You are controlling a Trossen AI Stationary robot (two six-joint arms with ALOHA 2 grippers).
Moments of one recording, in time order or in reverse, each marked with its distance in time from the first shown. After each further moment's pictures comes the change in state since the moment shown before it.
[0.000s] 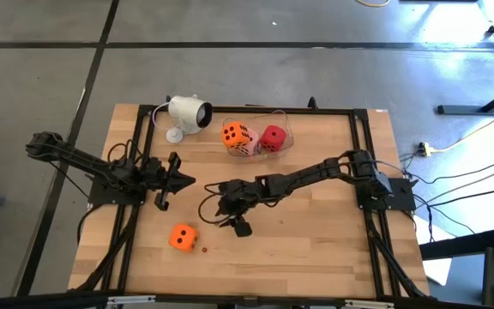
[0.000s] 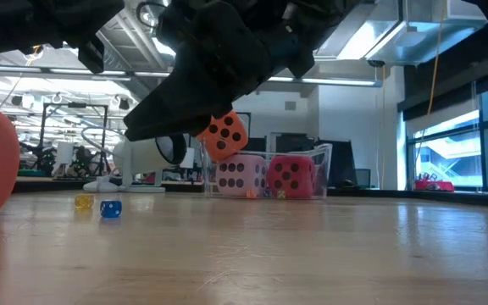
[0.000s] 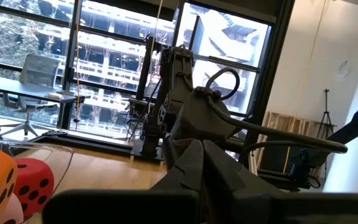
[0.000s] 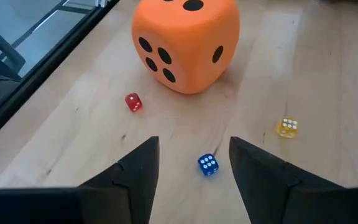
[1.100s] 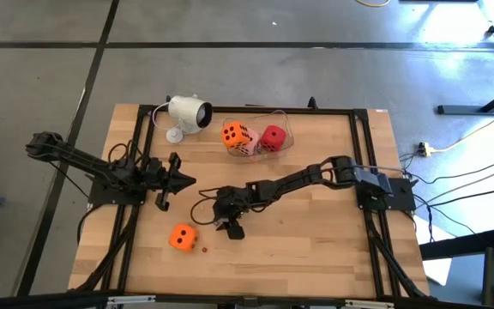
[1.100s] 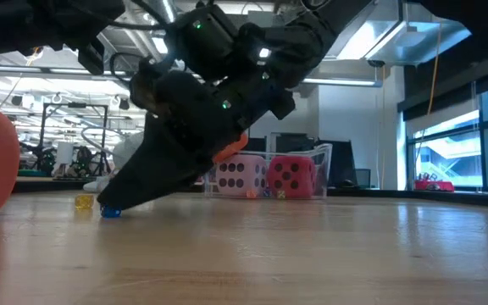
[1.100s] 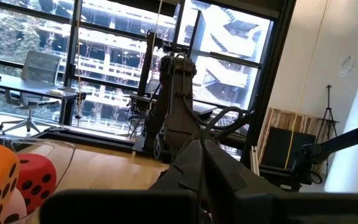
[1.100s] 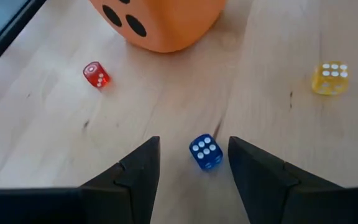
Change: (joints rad) left arm 0.000 0.000 0.000 -0.019 -0.003 0.000; right arm -0.006 0.190 0.098 0.010 -0.011 0.110
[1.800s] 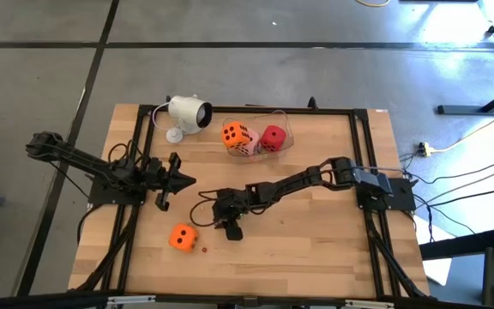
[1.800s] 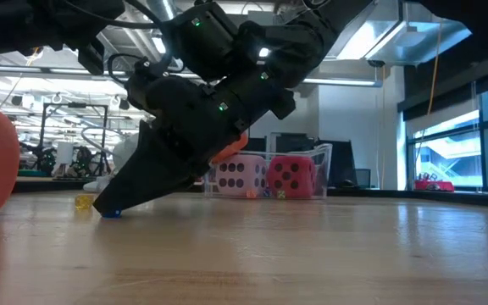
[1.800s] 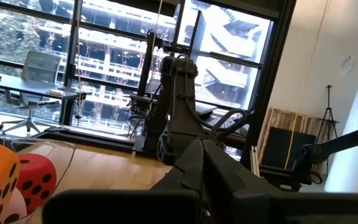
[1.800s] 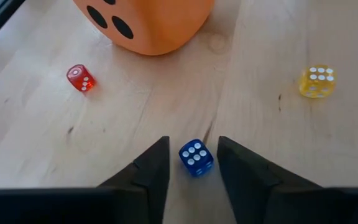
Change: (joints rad) left arm 0.000 0.000 0.000 0.000 0.000 0.000; right arm 0.017 0.018 0.003 -0.002 0.070 0.000
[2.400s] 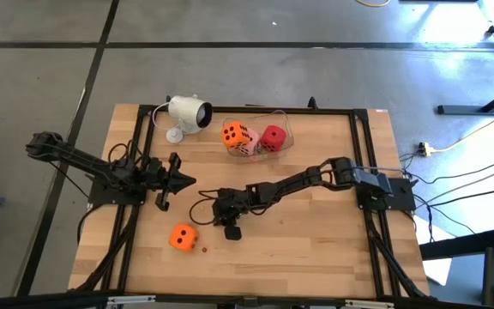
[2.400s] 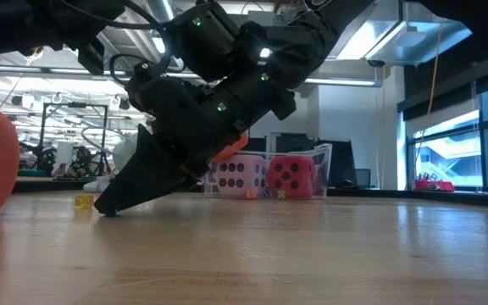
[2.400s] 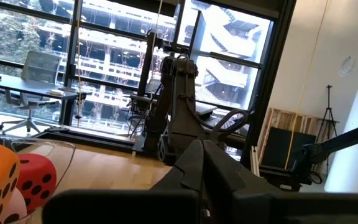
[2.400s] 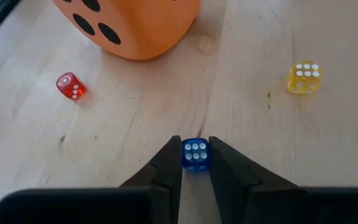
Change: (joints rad) left arm 0.000 0.000 0.000 0.000 0.000 0.000; right arm 0.003 -0.012 -0.005 0.019 0.032 0.052
